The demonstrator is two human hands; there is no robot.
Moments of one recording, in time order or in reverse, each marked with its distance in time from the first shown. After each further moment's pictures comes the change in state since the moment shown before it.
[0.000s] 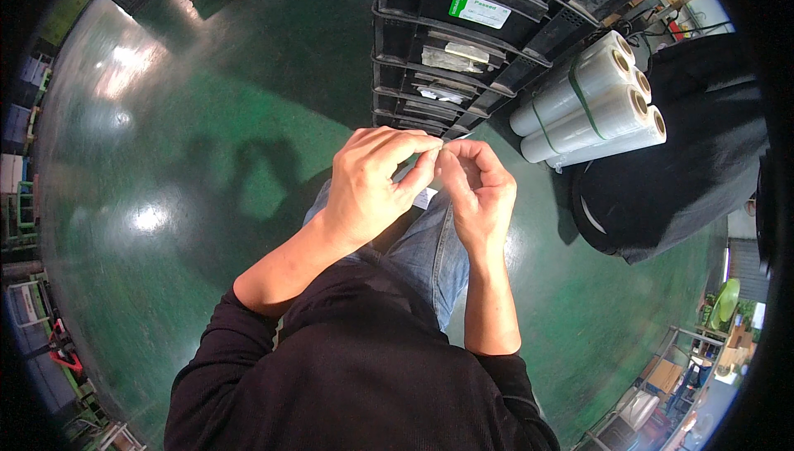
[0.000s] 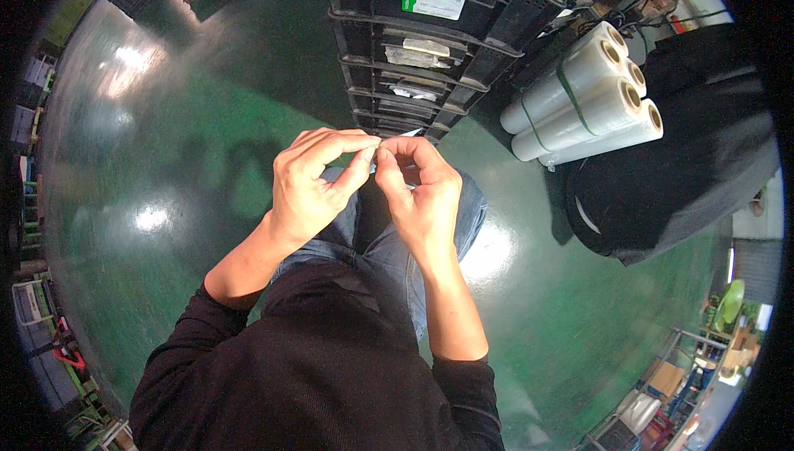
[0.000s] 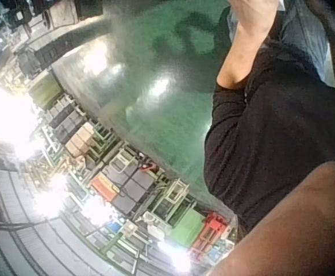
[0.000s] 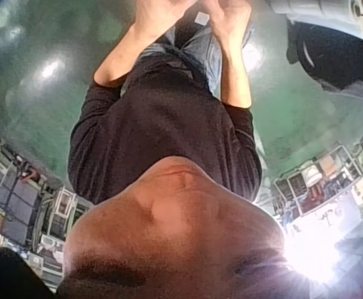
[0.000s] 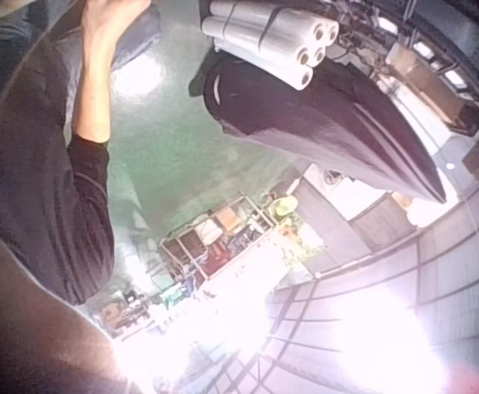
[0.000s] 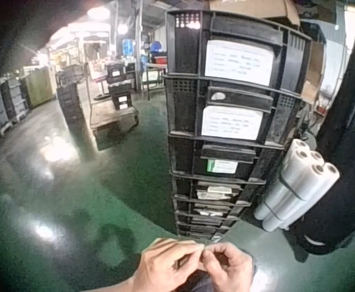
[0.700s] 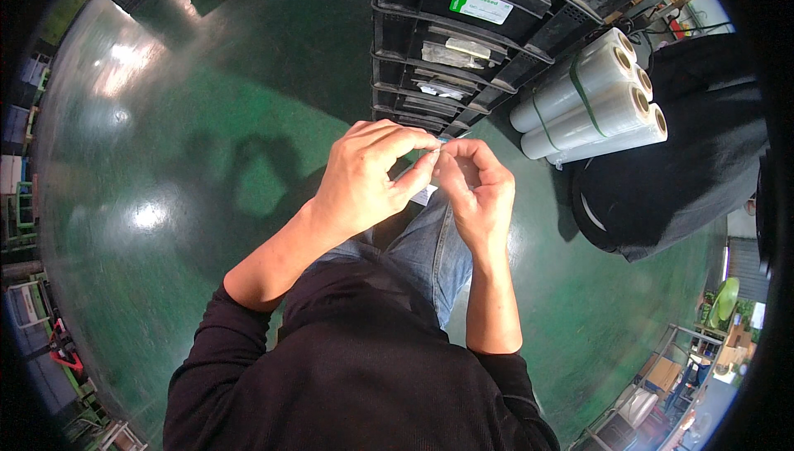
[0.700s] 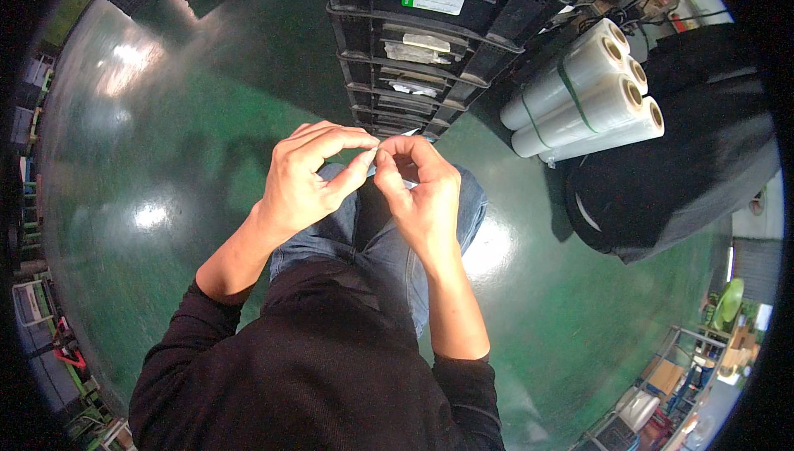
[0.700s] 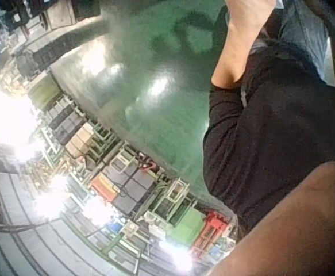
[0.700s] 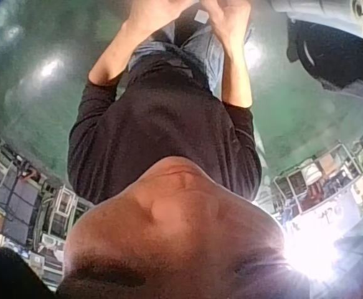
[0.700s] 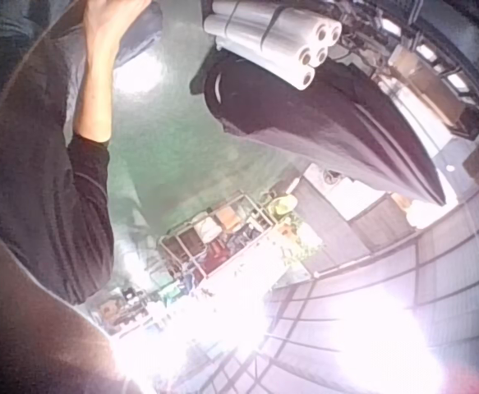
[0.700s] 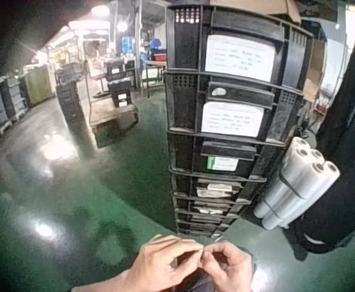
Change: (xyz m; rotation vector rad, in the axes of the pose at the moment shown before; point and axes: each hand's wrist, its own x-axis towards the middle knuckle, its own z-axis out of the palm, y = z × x) left_hand 0.003 -0.007 -0.008 -0.044 -0.127 0.028; right_hand 0.001 0.006 -0.003 -0.031 -0.053 -0.013
